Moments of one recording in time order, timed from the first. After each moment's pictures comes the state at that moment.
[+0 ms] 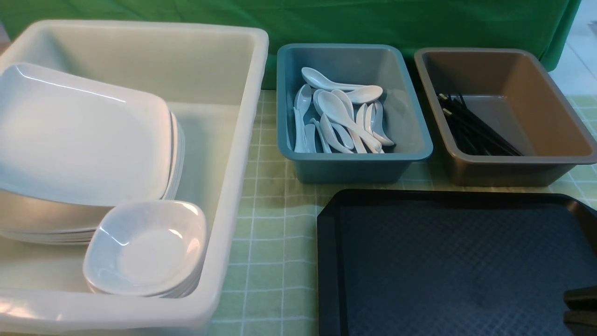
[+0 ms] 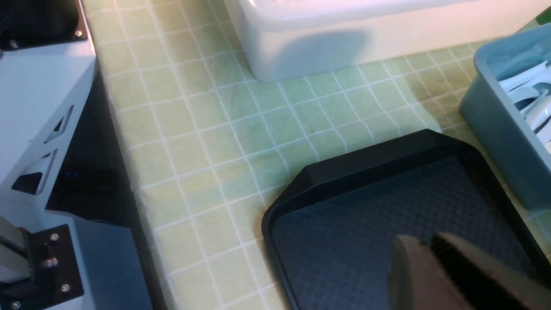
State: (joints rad) right arm 1.11 0.73 -1.03 -0.07 1.05 -0.10; left arm 0.71 1.65 -1.14 -0.83 0.96 0.52
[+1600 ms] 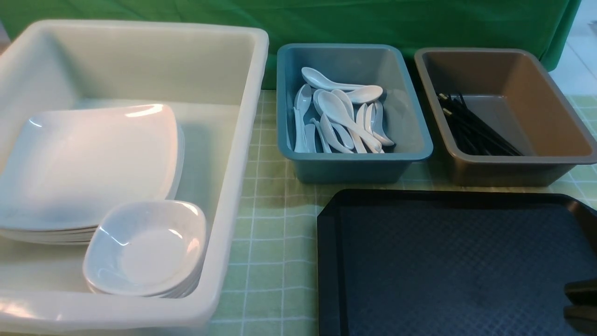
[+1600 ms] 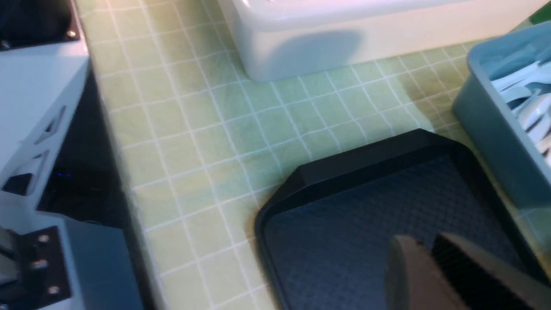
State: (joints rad) right arm 1.11 0.73 -1.03 -0.11 1.05 -0.10; left arm 0.70 1.69 -1.30 -0.59 1.08 0.37
